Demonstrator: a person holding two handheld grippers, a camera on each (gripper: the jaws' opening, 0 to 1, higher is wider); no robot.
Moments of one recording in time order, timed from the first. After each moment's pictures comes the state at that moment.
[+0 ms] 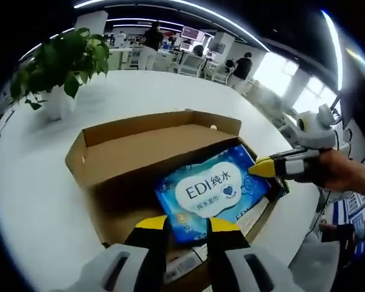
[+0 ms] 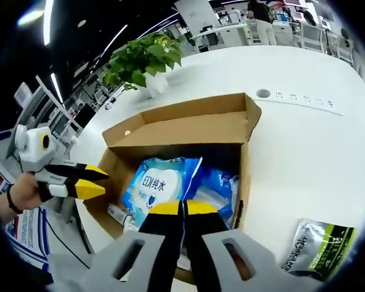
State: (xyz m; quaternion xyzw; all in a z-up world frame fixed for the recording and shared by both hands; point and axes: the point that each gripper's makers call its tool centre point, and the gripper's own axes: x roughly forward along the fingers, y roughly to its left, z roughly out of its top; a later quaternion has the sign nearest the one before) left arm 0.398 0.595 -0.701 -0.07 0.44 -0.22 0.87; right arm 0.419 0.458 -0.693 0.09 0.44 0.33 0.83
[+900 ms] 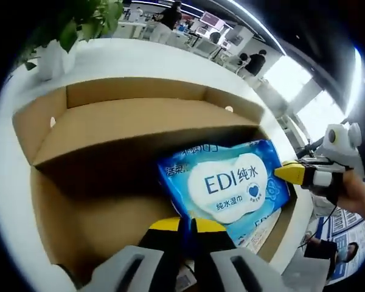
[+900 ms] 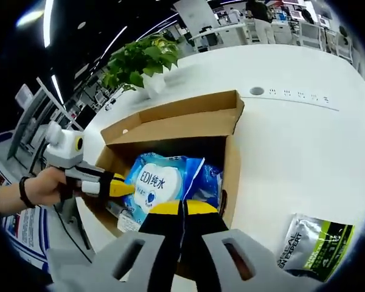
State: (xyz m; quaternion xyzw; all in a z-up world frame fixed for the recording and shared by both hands) left arm 0.395 0.570 -0.742 -0.14 0.49 -0.21 0.83; right arm 0.421 0.448 -0.701 0.09 0.44 0.34 0.83
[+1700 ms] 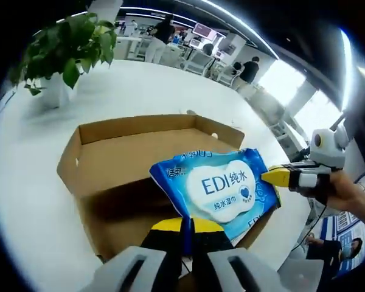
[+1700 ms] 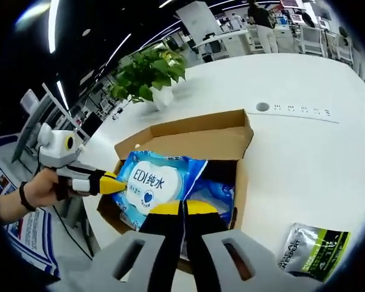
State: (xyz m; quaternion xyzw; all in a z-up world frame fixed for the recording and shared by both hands) left arm 0.411 0.595 -0.675 -0.12 0.44 -0.21 0.86; right arm 0.441 0.460 -0.658 0.11 0.40 0.35 0.84
